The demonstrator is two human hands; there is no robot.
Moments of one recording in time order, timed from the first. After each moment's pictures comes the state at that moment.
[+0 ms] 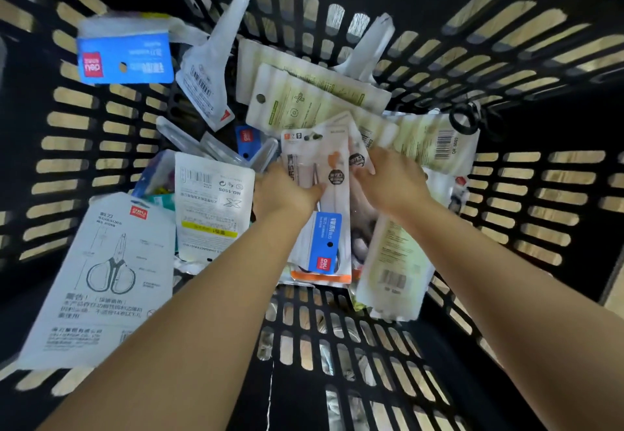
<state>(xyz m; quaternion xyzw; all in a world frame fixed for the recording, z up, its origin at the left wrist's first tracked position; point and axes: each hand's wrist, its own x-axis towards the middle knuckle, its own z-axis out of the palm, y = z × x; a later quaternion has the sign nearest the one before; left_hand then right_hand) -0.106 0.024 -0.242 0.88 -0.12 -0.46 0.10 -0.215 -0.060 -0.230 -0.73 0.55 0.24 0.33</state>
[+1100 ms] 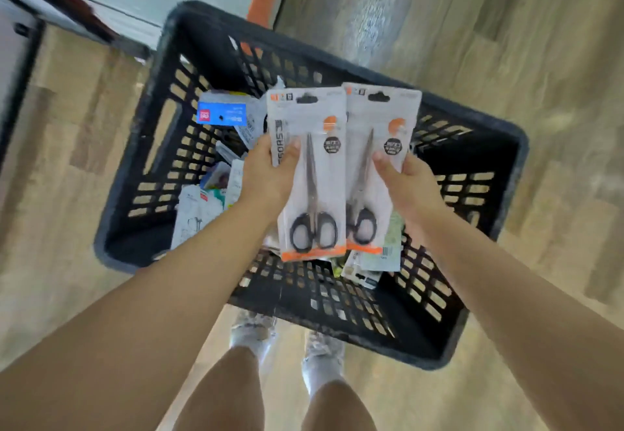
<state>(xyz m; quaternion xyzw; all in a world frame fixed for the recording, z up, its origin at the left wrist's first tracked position) -0.082 0.031 -0.045 0.80 -0.11 -0.42 0.42 -0.227 -0.056 -0.037 -0.51 0.63 -0.05 0.59</state>
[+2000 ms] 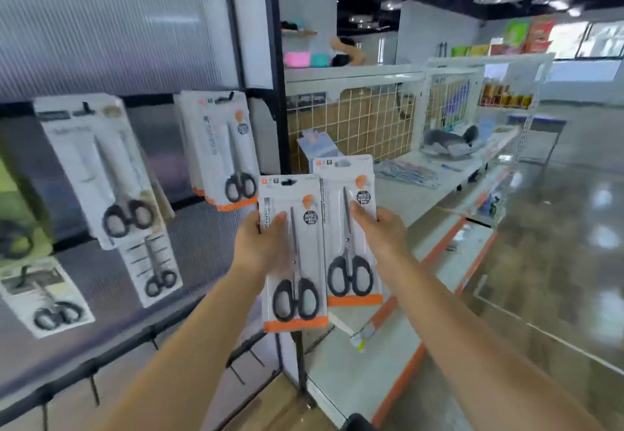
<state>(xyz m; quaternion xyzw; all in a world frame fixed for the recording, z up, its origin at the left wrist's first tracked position) 0.065 0.163 0.724 0.74 -0.12 0.00 0.66 -0.013 0.003 0.726 -0.69 0.24 -0.28 0.62</state>
